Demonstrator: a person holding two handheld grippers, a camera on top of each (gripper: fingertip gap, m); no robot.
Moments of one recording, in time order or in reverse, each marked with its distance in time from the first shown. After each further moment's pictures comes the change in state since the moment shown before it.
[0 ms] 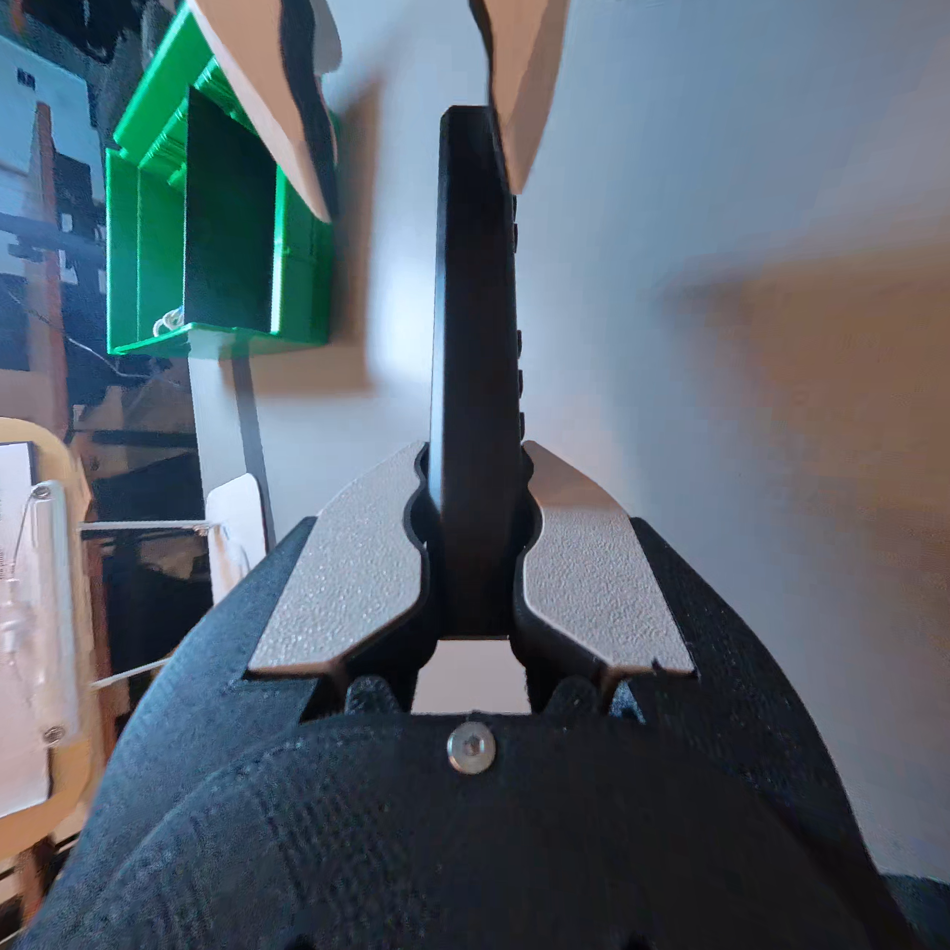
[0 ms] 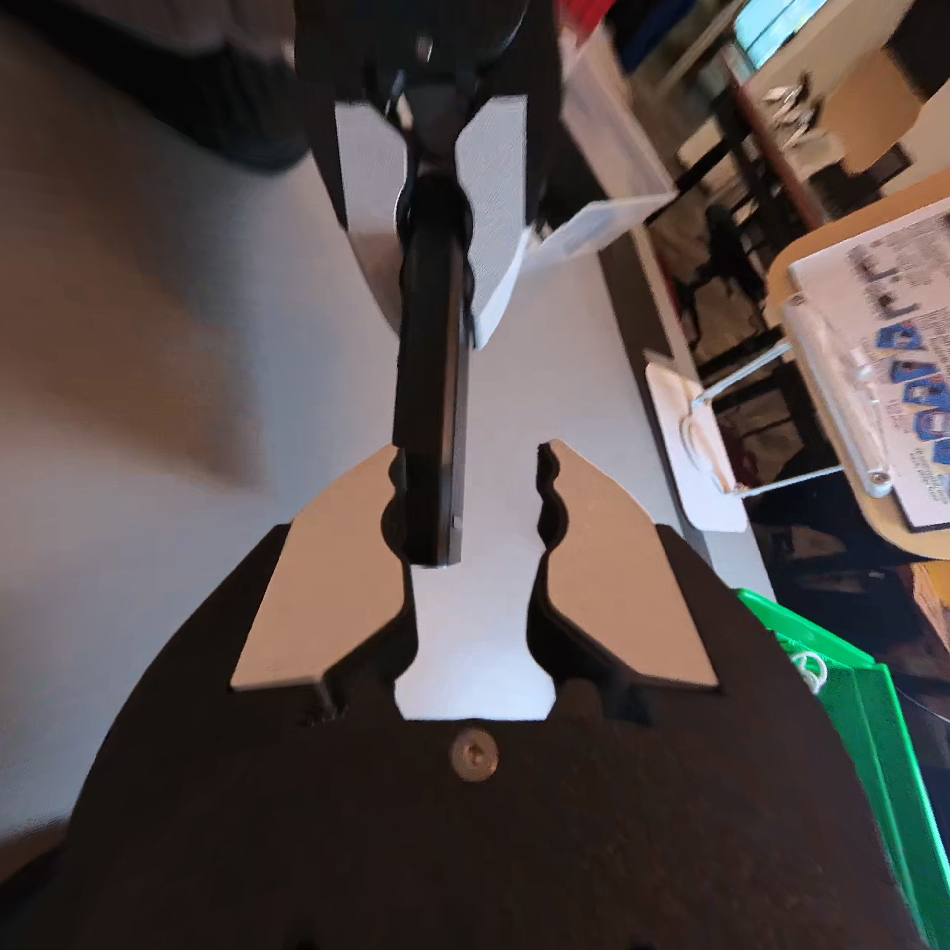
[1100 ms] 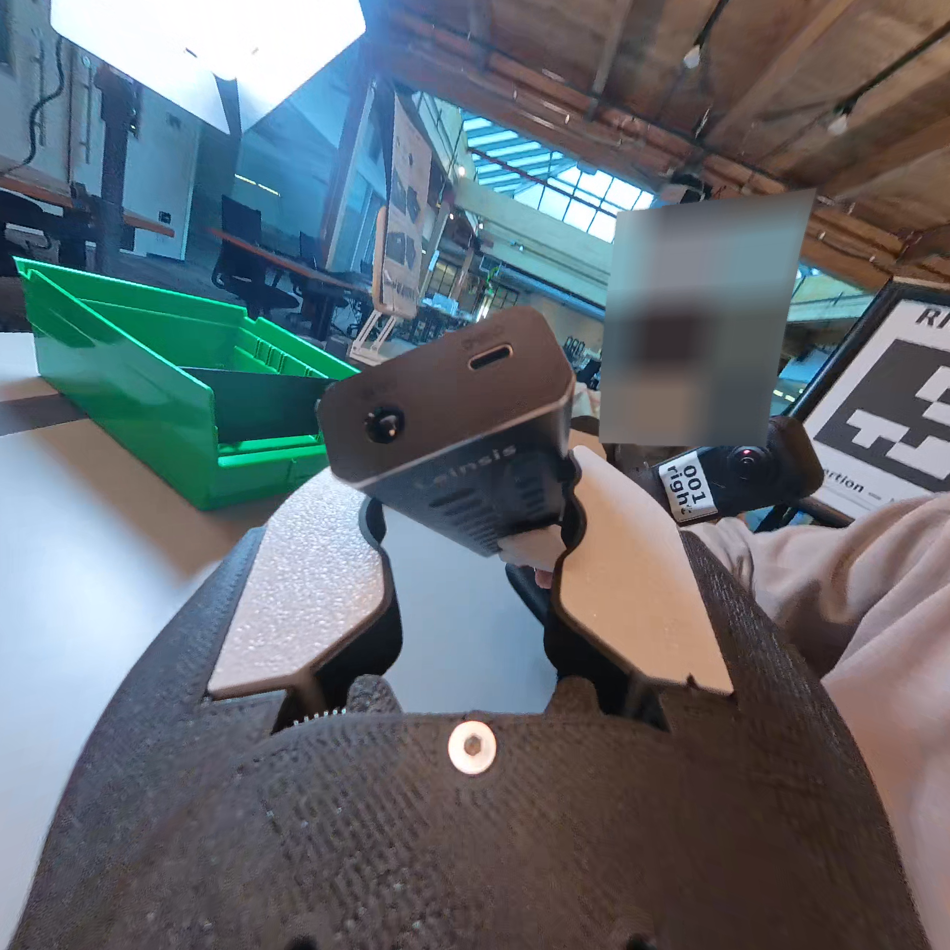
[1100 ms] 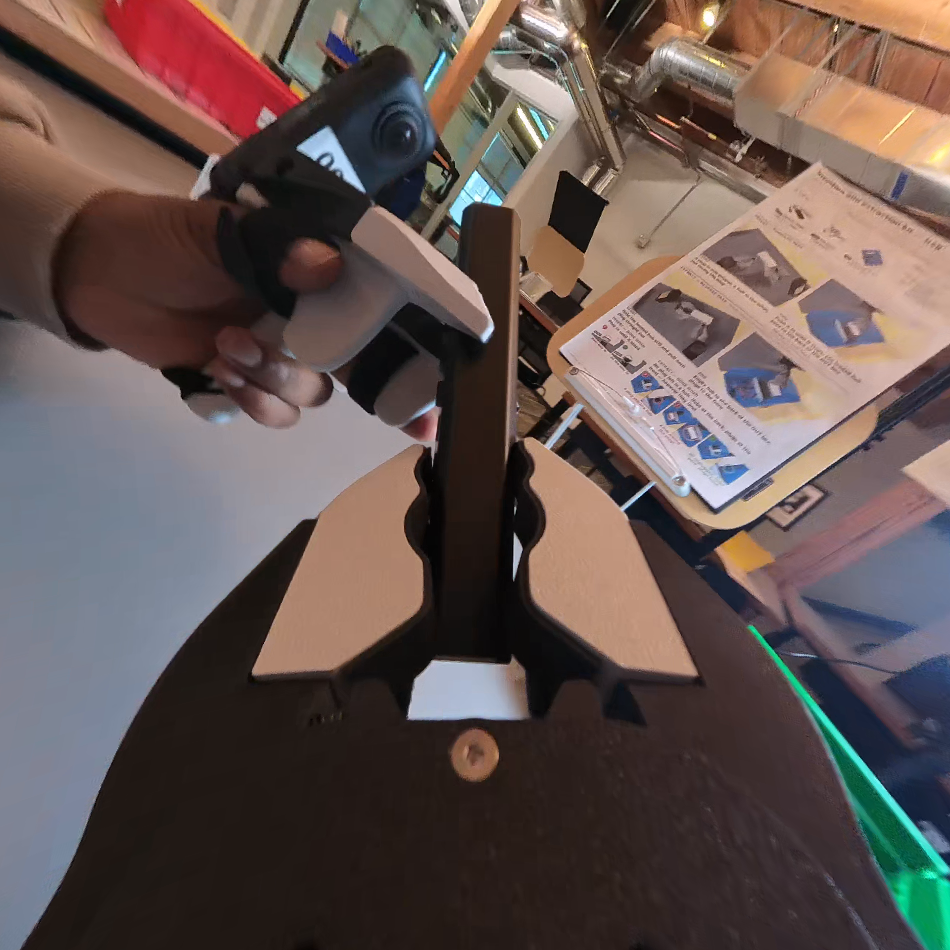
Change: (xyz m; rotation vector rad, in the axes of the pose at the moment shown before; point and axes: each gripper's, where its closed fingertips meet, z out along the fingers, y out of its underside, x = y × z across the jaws) left arm -0.082 -0.058 -0.023 1.023 0.040 -1.171; right arm 0.039 -0.019 0.006 0.273 0.468 0.057
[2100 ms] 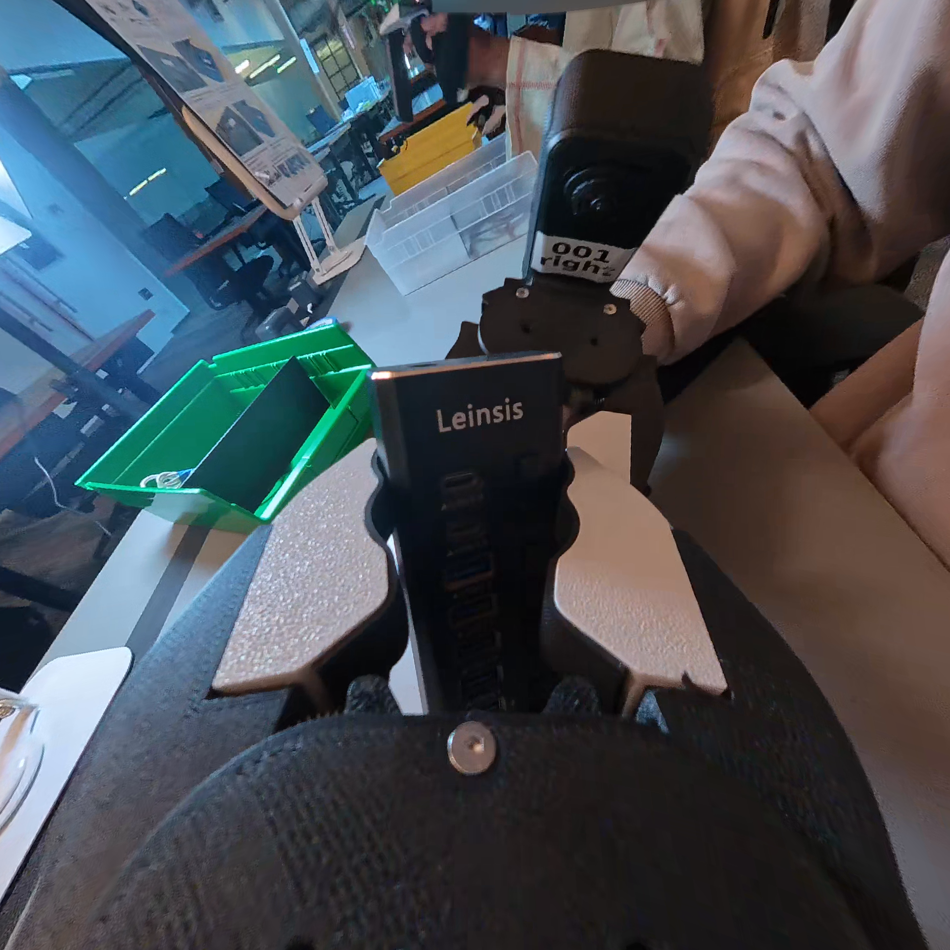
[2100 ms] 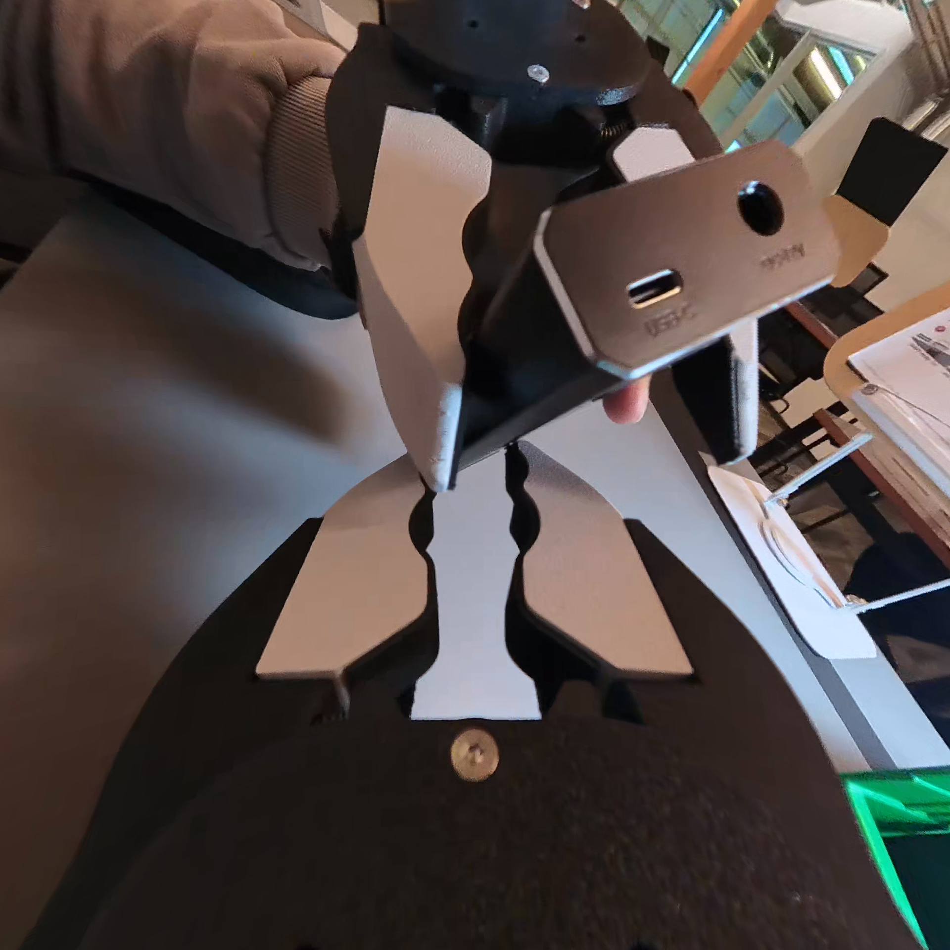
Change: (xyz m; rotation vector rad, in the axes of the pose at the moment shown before) left arm 0.054 0.055 -0.010 -0.459 0.114 0.819; right arm -0.092 0.000 0.007 -0.006 -0.472 0.104
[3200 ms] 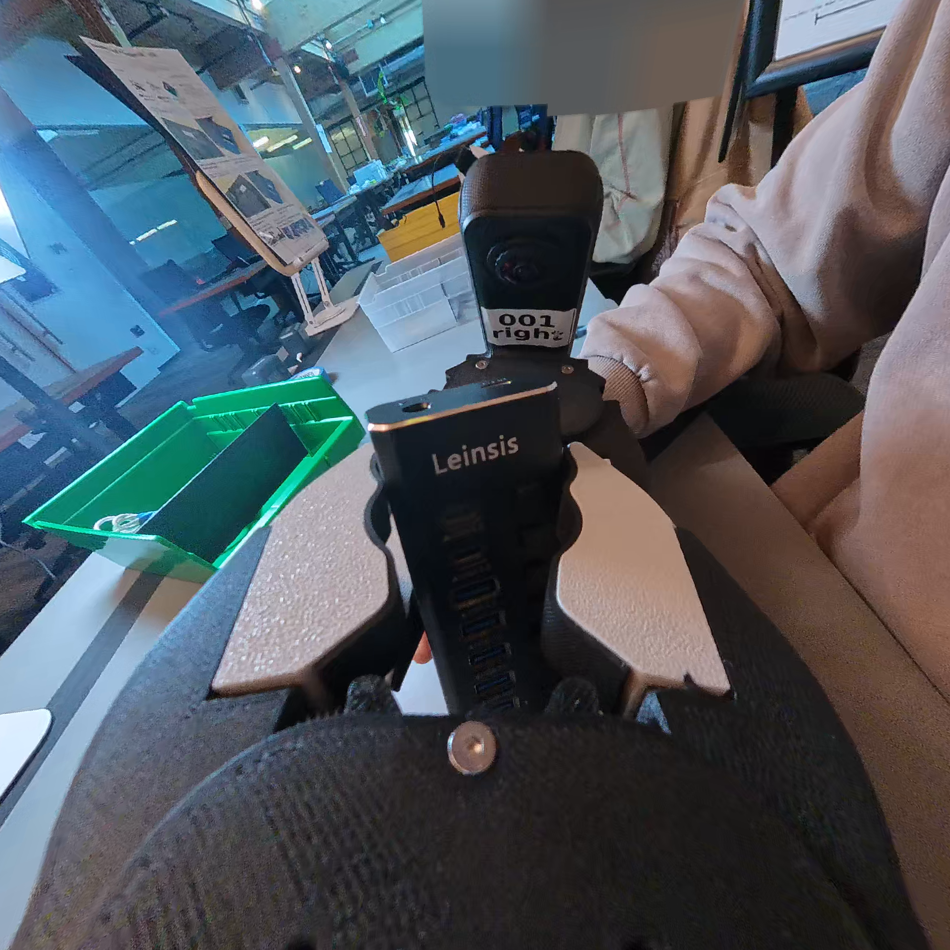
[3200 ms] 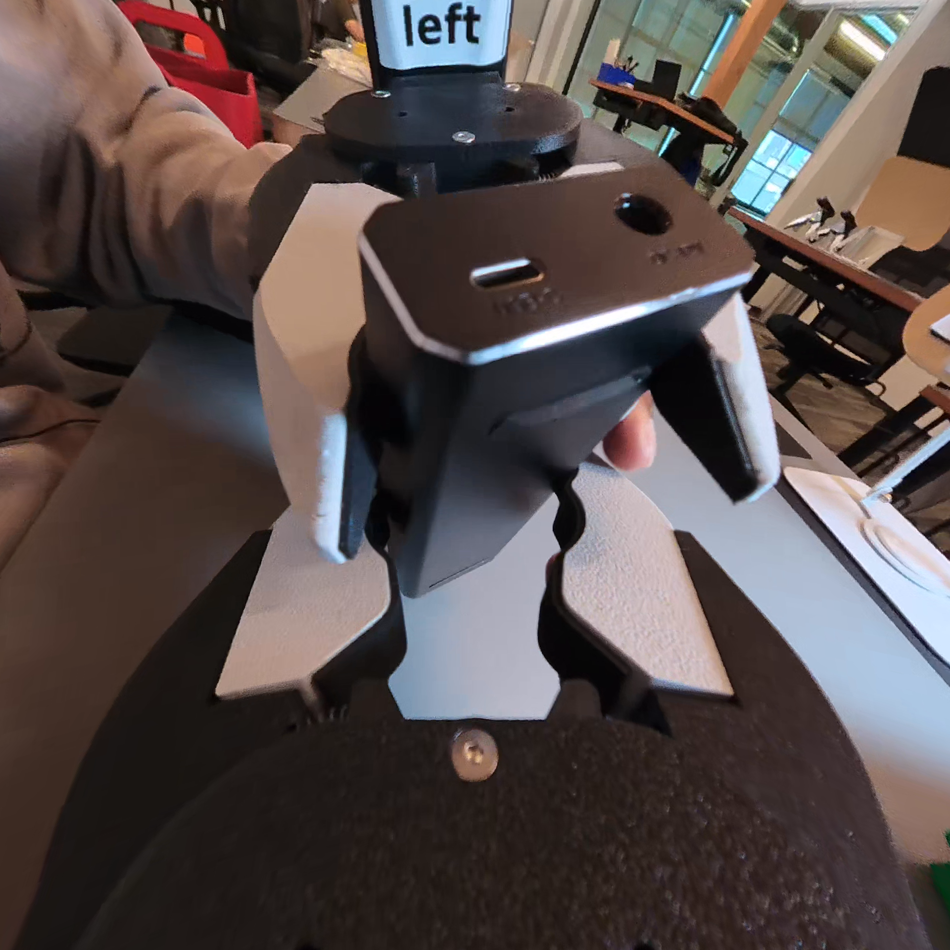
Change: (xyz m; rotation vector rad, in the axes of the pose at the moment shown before) left arm 0.012 -0.022 0.014 0.129 0.017 -0.069; right arm -0.004 -0.015 -0.001 0.085 -0.071 0.188
